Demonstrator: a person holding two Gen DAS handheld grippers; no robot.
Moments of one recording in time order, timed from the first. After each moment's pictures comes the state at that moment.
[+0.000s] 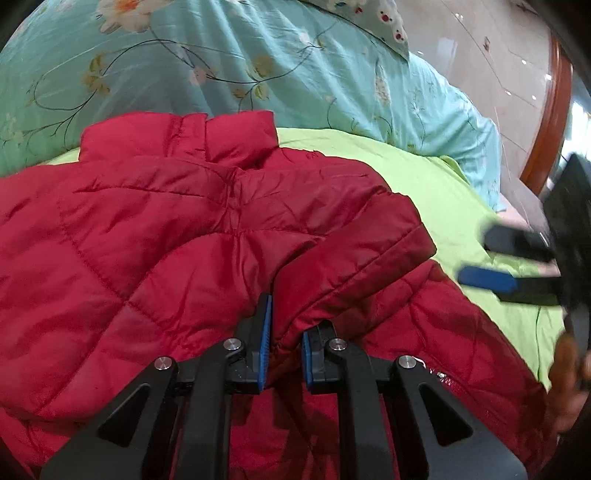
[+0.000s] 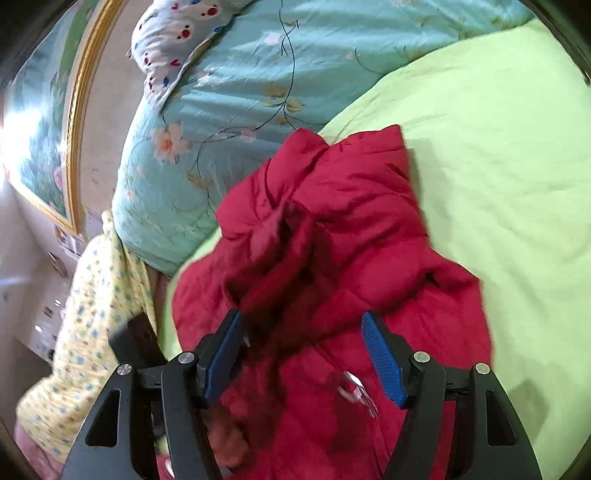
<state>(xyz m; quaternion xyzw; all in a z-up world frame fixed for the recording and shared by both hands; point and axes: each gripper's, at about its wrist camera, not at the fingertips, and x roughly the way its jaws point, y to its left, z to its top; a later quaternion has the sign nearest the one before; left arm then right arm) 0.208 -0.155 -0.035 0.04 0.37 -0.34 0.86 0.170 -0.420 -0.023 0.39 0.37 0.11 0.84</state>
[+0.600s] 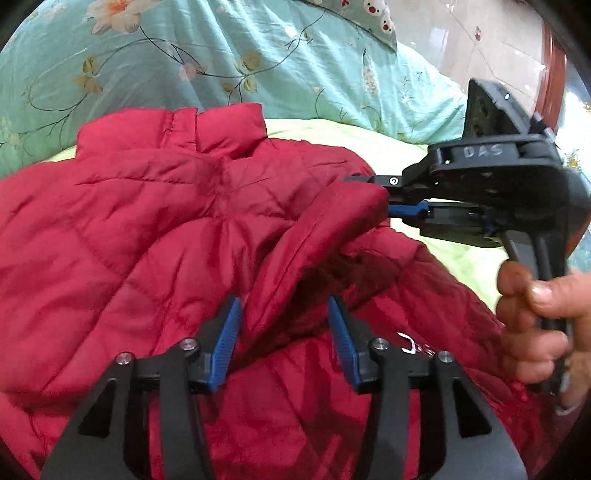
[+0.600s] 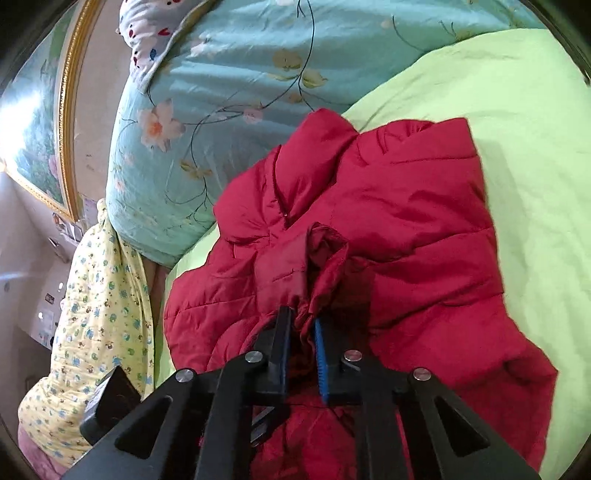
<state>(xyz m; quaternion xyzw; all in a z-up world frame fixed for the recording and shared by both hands) 0.194 -0.148 -0.030 0.05 0.38 -0.35 0.85 0.222 -0.406 -0.032 0.37 0.39 0.13 0.83</state>
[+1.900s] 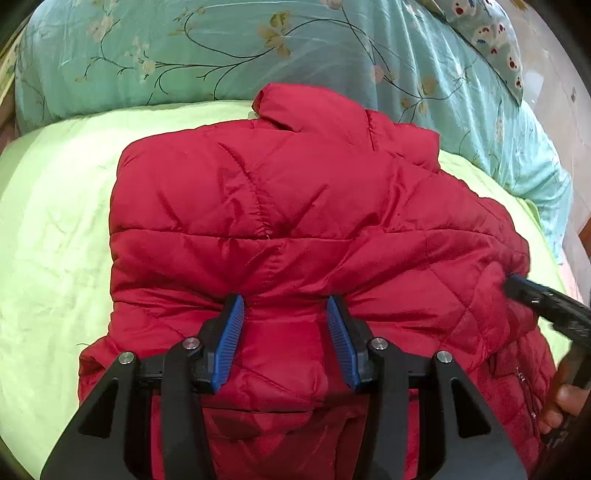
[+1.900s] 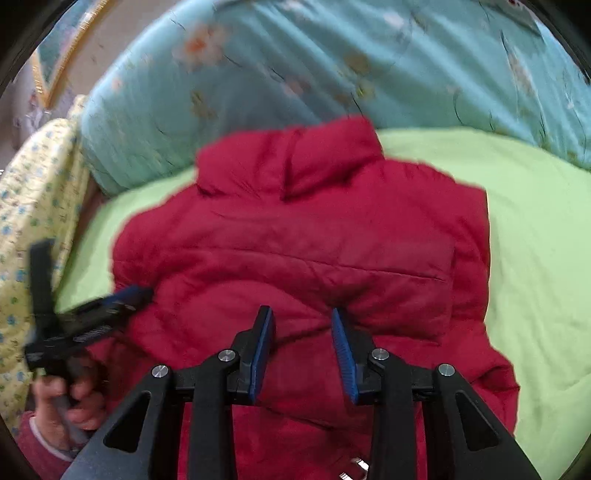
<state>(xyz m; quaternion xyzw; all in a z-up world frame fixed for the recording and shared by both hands) 0.280 -0.031 -0.048 -0.01 0.43 -0.19 0.88 0.234 -0.330 -0.041 0.11 0.42 0.02 0.90</state>
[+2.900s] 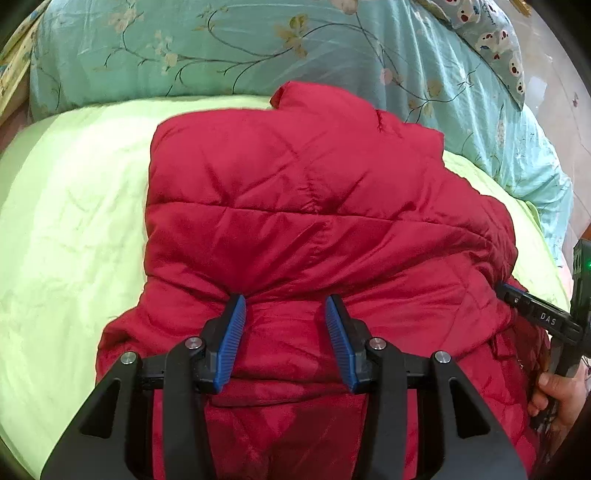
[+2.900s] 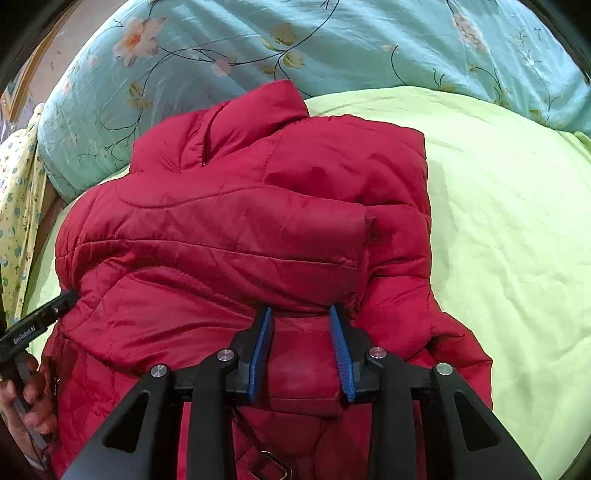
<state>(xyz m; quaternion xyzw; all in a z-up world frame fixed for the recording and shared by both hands) 0.267 -0.004 -0.054 -0.02 0.43 -0.18 0.88 0.213 -0.360 -0.065 0.13 0.43 -0.03 0.89</state>
